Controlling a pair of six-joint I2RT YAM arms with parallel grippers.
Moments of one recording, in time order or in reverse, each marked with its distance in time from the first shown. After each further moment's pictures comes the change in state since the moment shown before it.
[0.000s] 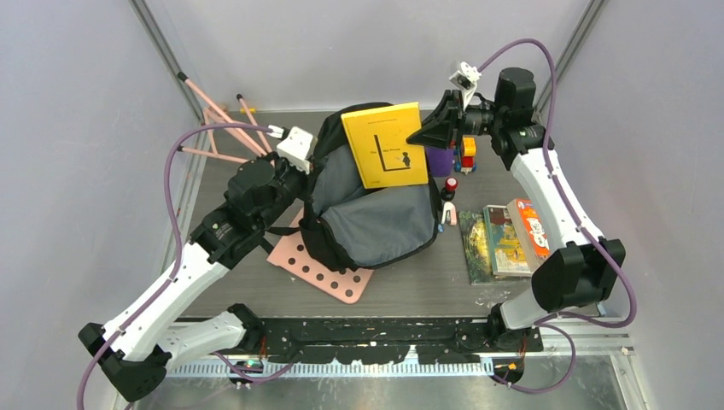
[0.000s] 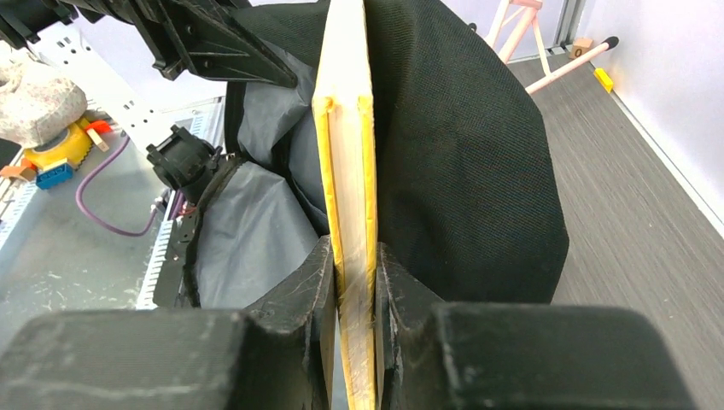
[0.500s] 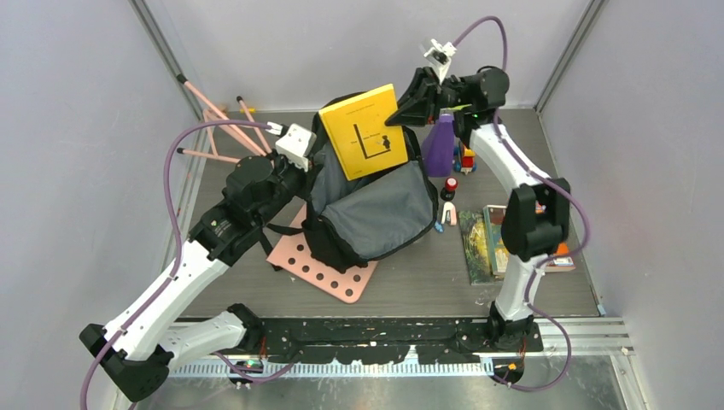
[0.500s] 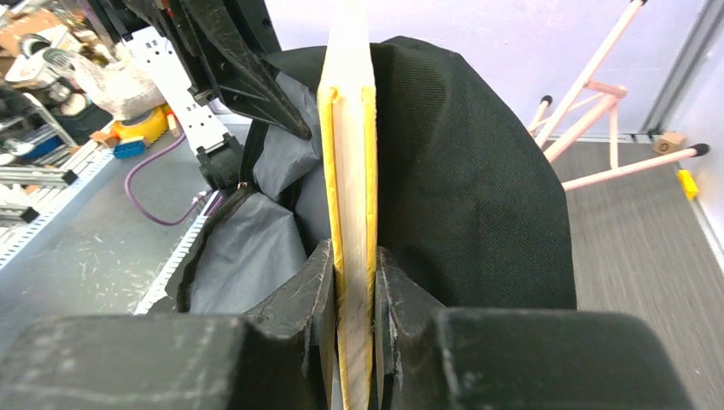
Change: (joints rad) left arm 0.029 0.013 0.015 -0.011 0.055 -0.002; right arm 0.084 0.350 0.149 1.063 -0.195 0.798
